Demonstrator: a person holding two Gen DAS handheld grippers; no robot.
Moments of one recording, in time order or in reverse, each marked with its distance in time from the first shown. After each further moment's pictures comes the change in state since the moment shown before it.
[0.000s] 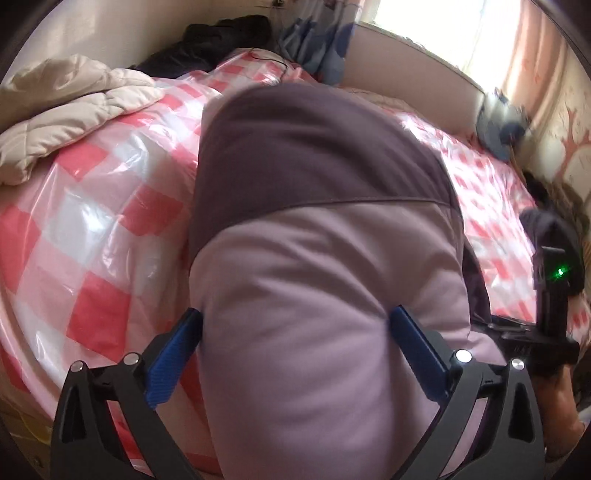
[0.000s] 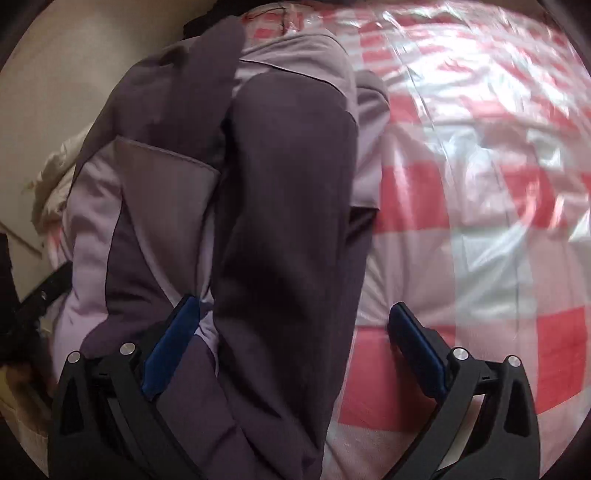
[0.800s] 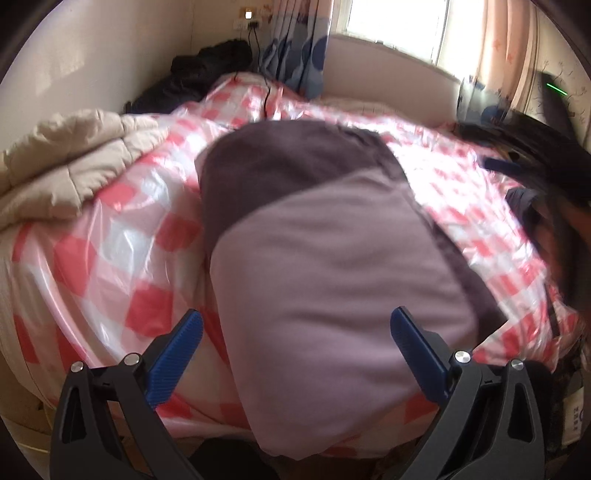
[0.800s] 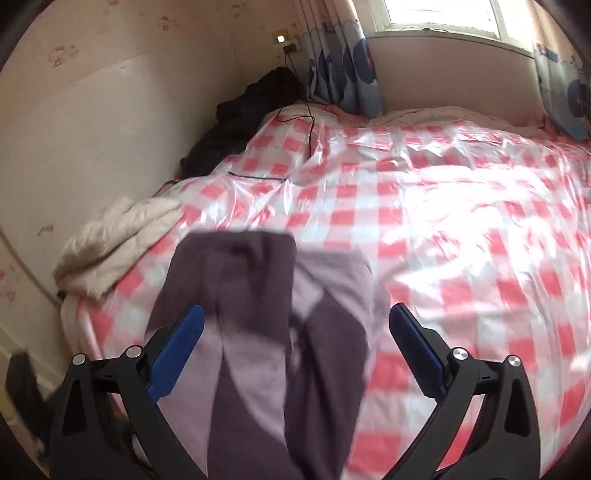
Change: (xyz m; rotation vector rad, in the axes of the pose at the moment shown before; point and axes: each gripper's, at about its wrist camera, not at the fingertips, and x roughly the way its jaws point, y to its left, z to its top) left arm -0.075 -0.012 -0.011 0.098 -0.047 0.010; right arm -0.136 0.101 0.122 -0.163 -0.311 -0.095
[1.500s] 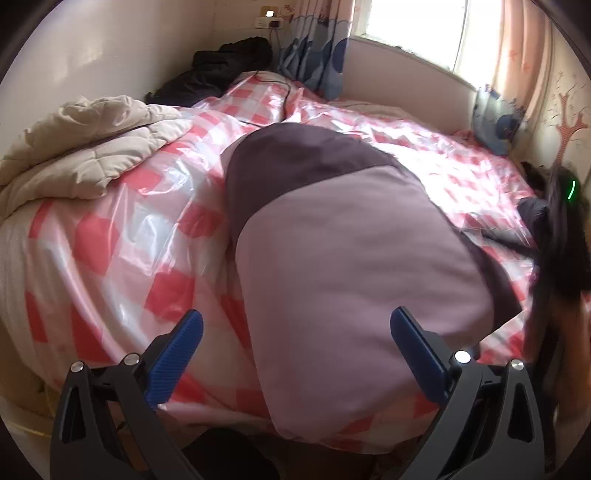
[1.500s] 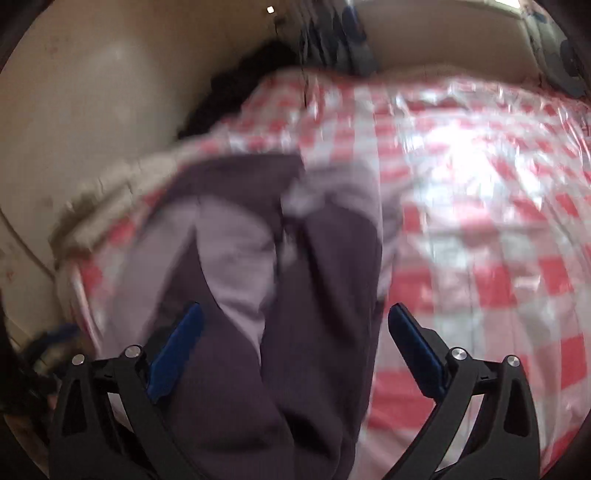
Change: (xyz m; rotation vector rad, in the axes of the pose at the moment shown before) left arm -0.004 0.010 -0.012 -0.053 0.019 0.063; right arm 0.019 -0.015 -0.119 0.032 0.154 0.022
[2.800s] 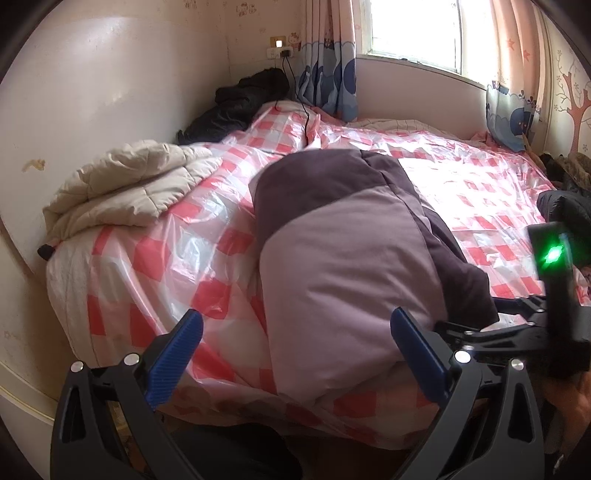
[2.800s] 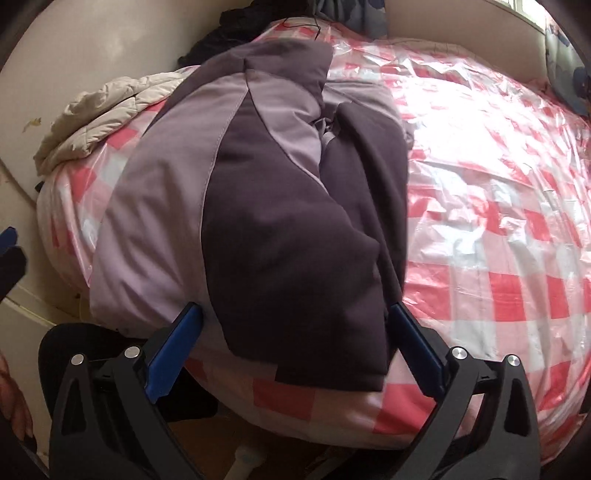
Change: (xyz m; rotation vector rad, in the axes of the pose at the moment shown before) left arm -0.063 -0.036 -0.014 0.044 -0.087 0.154; right arm -0.041 0.066 -0.049 -0.092 0.106 -0.140
